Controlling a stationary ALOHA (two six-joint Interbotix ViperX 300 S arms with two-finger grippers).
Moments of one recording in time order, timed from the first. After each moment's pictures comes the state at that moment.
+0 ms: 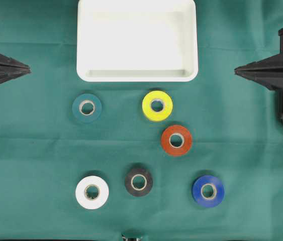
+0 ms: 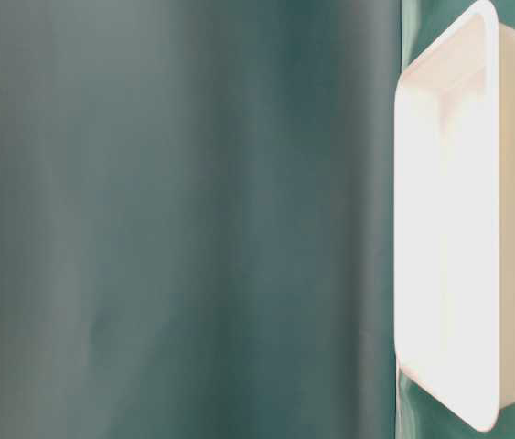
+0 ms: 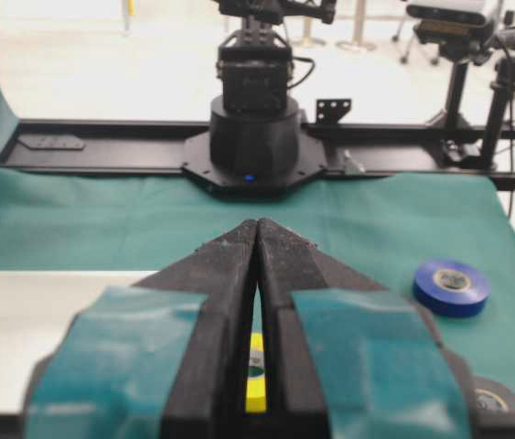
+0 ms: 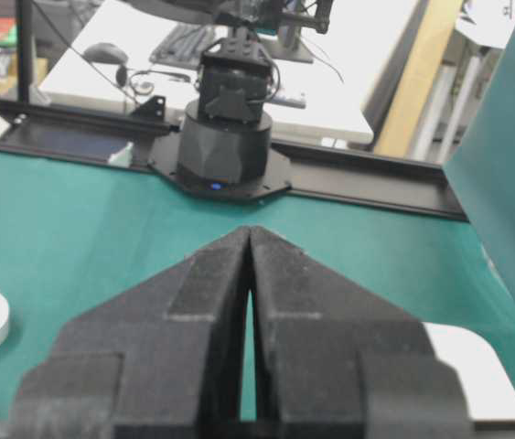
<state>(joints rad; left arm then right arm) 0.00 -0.96 1.17 0.00 -0.29 0.00 0.00 -0.96 1.17 0.00 -0.29 0.00</state>
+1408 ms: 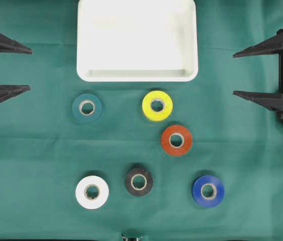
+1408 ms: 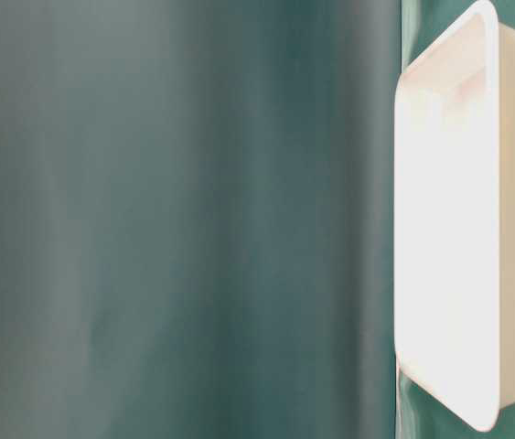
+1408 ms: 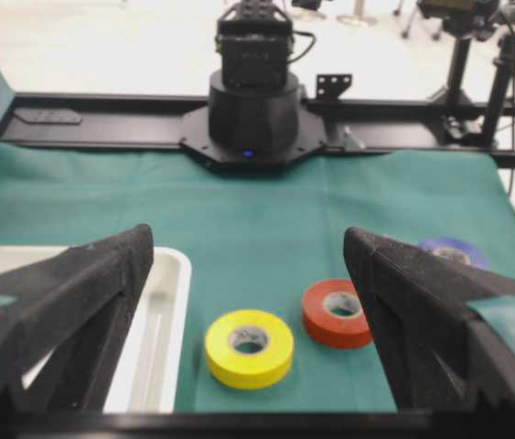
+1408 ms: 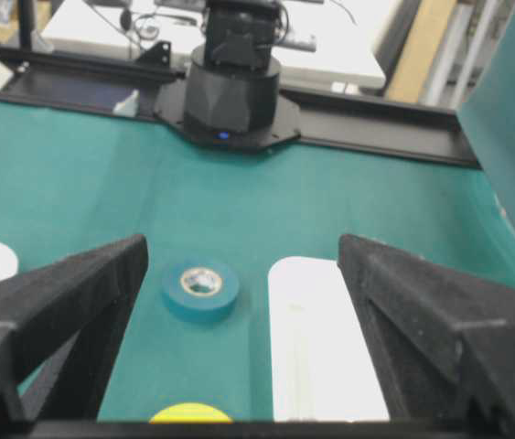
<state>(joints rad) 0.00 -0.95 1.16 -0.01 -0.25 -0.01 -0.01 -0.97 1.14 0.00 -0.16 0.01</state>
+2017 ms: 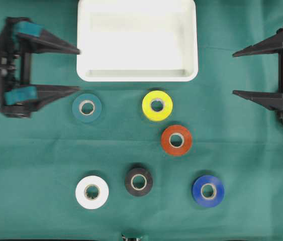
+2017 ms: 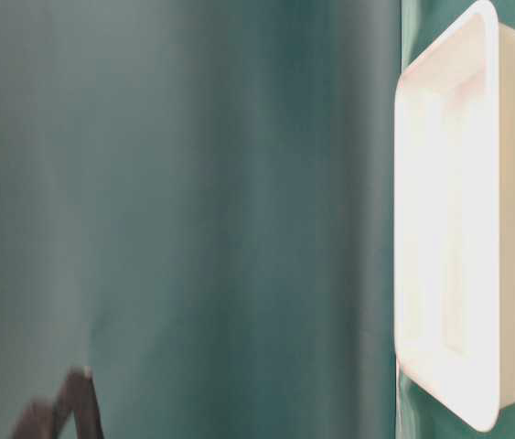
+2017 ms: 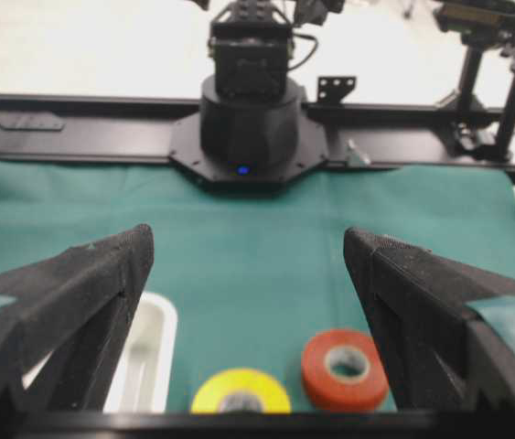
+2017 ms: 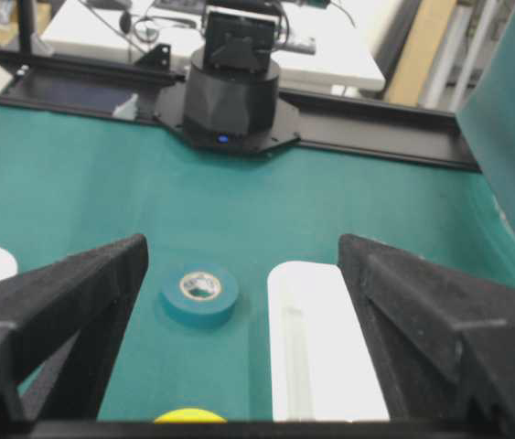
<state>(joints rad) -0.01 -0.55 0.92 -0.01 -0.37 -0.01 0.00 -0.96 1.13 0.00 -0.16 0.01</state>
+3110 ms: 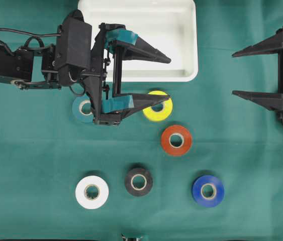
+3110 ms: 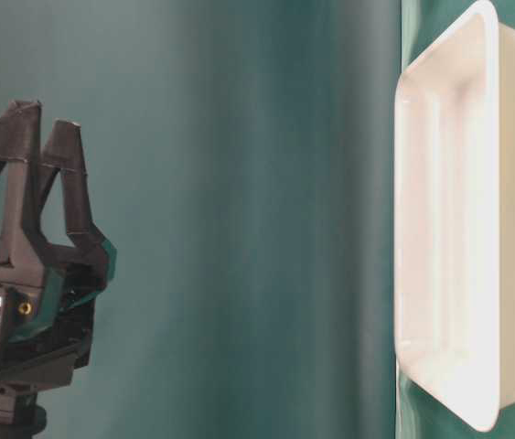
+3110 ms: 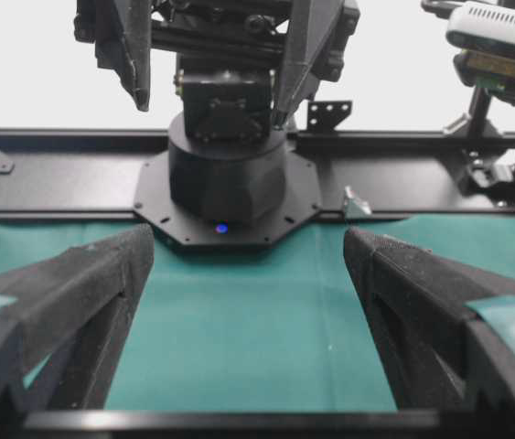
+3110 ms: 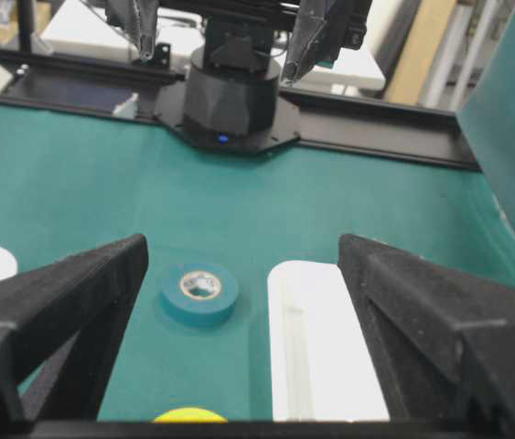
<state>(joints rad) -0.02 -0.13 0.50 -0.01 -0.33 0.00 0.00 -0.96 1.13 0.00 -0.16 0.01</state>
